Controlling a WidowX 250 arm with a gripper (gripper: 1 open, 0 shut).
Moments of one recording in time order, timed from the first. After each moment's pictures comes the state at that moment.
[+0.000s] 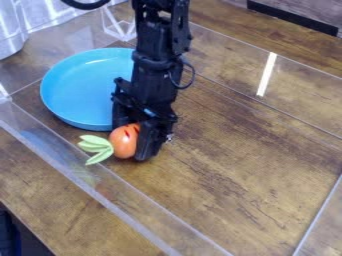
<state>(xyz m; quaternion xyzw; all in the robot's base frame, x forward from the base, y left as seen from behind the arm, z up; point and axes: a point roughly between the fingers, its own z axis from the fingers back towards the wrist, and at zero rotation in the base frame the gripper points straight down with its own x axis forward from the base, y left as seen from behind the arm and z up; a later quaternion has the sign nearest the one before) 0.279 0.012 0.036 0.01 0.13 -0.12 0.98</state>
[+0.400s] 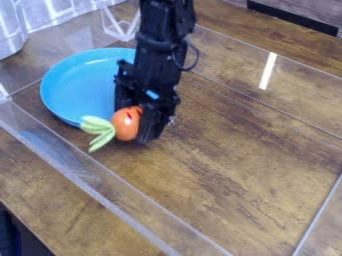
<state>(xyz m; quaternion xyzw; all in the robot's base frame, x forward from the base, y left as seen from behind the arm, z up) 0.290 0.016 0.054 0.02 0.13 -0.13 0.98</state>
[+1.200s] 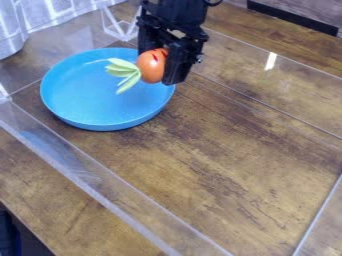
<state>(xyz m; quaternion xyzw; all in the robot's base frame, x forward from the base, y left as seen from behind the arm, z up) 0.331 0.017 0.104 0.04 0.08 -0.12 0.99</state>
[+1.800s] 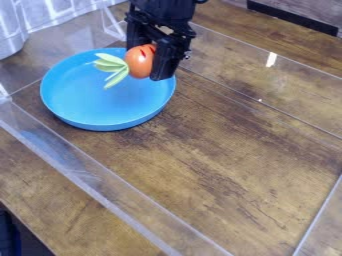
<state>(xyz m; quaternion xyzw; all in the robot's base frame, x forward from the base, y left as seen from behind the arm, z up) 0.328 0.037 0.105 0.06 0.09 -0.10 0.99</state>
